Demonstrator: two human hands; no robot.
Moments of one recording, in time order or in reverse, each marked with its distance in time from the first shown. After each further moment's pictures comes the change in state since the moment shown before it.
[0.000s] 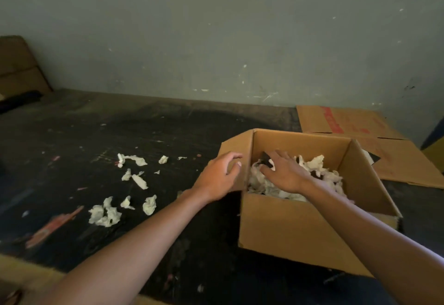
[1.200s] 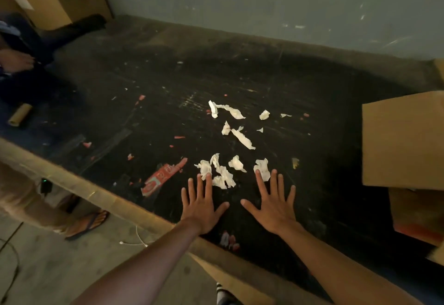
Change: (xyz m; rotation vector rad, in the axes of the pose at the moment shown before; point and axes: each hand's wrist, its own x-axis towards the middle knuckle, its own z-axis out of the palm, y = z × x) left_hand -0.185 -0.392 -0.117 0.471 -0.160 -0.639; right_hand 0.063 -0.250 0.371 -0.200 -0.259 0.000
